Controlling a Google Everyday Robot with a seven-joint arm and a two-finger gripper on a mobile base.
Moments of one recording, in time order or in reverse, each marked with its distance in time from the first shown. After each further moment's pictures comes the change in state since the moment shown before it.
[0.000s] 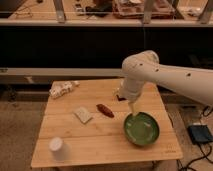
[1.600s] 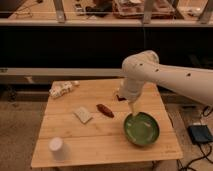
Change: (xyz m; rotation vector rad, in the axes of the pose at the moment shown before) arm 0.000 0.000 0.000 0.000 0.000 0.000
